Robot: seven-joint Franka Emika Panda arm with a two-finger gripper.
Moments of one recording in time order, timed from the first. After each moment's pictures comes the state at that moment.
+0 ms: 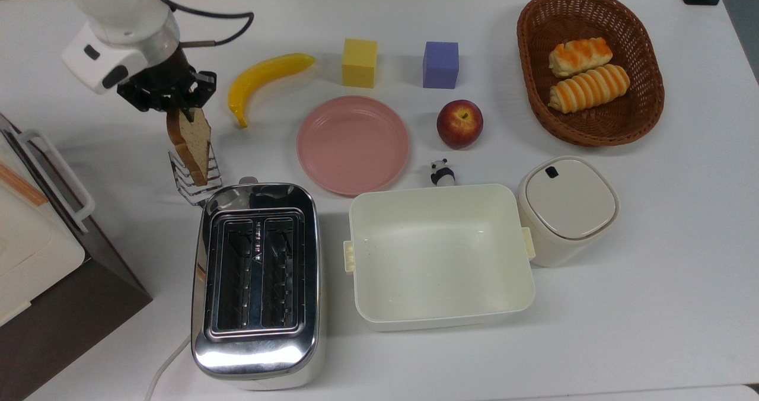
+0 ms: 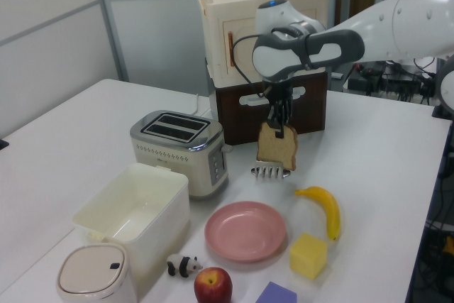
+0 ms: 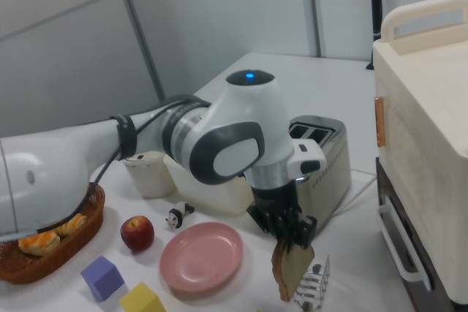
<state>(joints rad) -0.16 0.33 -0.14 -1.57 0.00 1.89 -0.36</state>
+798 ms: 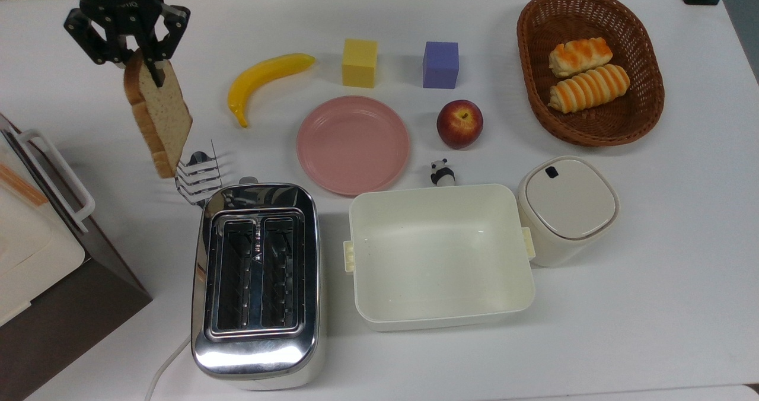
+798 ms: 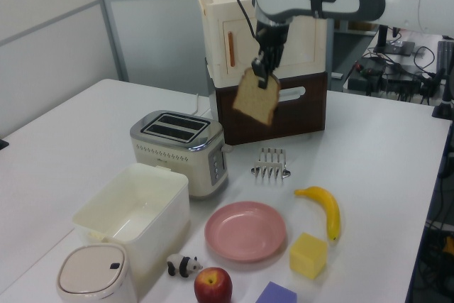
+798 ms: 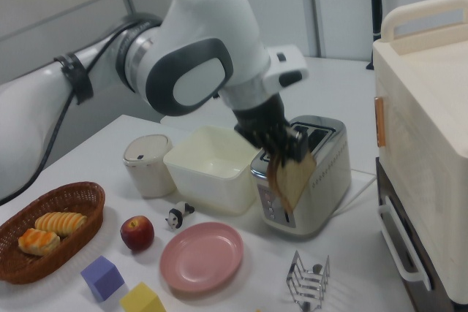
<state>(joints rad) -0.16 0.27 -0.14 -1.33 0.11 1.83 -0.34</state>
